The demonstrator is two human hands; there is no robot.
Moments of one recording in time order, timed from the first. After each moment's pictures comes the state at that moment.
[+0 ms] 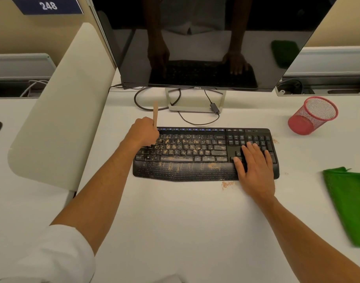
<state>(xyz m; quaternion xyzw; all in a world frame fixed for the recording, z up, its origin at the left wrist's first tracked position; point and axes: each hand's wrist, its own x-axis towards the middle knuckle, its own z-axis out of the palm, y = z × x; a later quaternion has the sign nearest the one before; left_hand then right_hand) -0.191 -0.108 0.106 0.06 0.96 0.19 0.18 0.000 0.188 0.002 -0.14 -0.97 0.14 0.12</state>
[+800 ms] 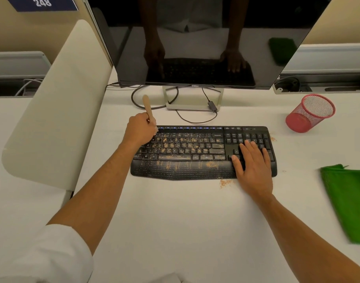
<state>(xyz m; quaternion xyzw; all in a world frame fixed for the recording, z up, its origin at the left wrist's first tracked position) -0.183 -0.107 0.104 0.02 0.95 0.31 0.07 0.001 0.189 0.003 -0.14 -0.97 0.14 0.12</state>
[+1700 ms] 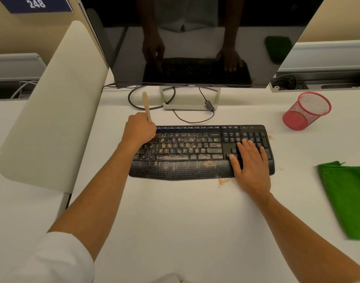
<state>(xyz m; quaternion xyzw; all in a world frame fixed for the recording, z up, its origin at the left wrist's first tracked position) -0.187 -0.097 0.109 0.01 0.96 0.27 0.10 0.000 0.188 0.003 -0.14 -0.97 0.14 0.11</state>
